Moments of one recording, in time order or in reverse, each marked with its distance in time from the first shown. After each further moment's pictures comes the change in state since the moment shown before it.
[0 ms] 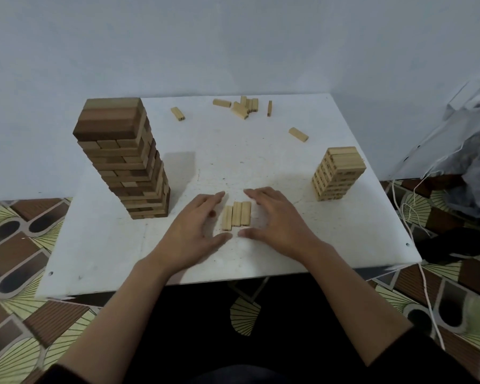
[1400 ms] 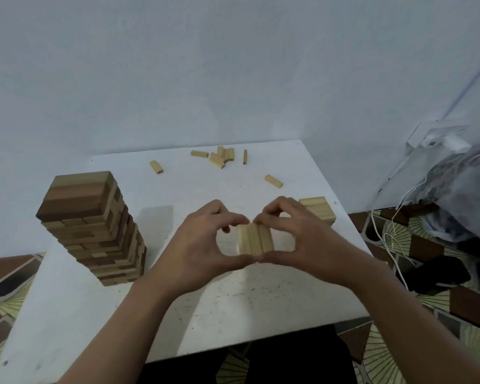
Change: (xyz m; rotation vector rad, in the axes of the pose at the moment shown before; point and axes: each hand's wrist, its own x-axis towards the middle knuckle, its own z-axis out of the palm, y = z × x) left_hand 0.060 0.095 -0.042 -0.020 0.039 0.211; right_hand -0.008 -0.008 -0.118 -0.116 -0.004 -0.210
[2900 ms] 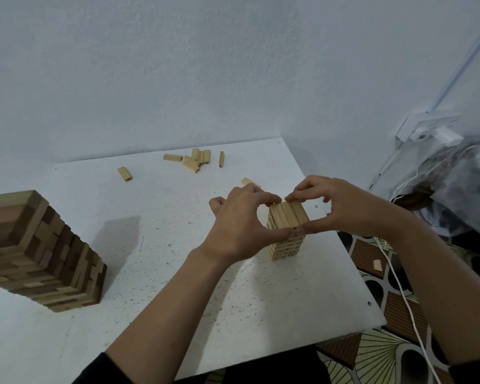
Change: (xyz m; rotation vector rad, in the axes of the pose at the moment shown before) left_hand 0.107 0.046 0.088 0.107 -0.023 -0.167; right_hand 0.005 0.114 -0.085 0.031 -0.137 0.223
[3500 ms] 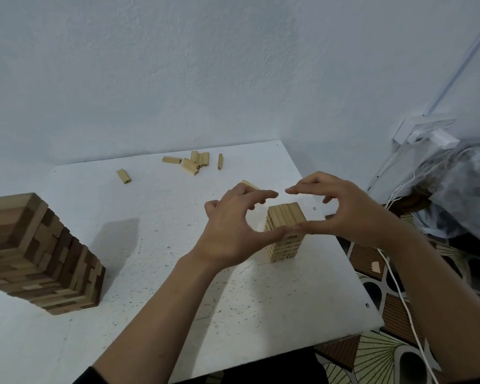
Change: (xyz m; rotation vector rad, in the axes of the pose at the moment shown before) left_hand -0.009 -0.008 -0.006 -0.109 0.024 0.046; right_hand -0.017 -0.006 0.006 0.128 0.198 -0.037
